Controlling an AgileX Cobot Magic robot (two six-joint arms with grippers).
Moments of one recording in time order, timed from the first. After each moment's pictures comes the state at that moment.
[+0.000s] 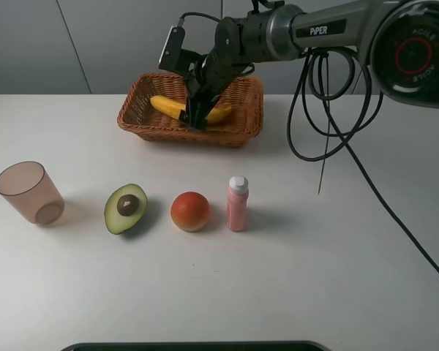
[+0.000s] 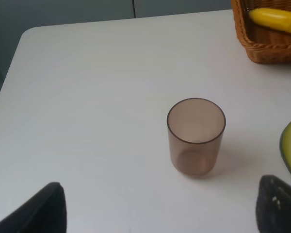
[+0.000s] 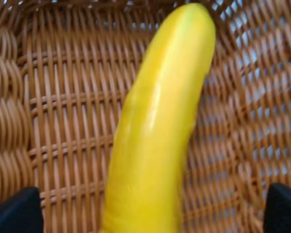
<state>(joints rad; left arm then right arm) -0.21 0.00 -0.51 0.08 1.08 -0.05 0.57 2.38 -1.83 0.14 0.49 -0.95</state>
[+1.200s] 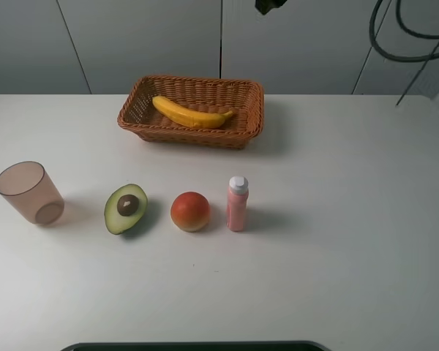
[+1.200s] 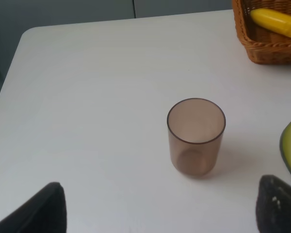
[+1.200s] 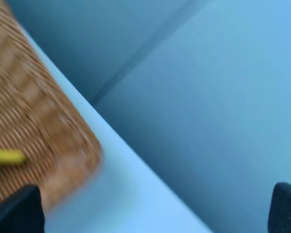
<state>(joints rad) -0.21 0.00 -0.51 0.08 1.08 -0.05 0.36 2.01 -2.01 -0.15 0.95 -0.45</state>
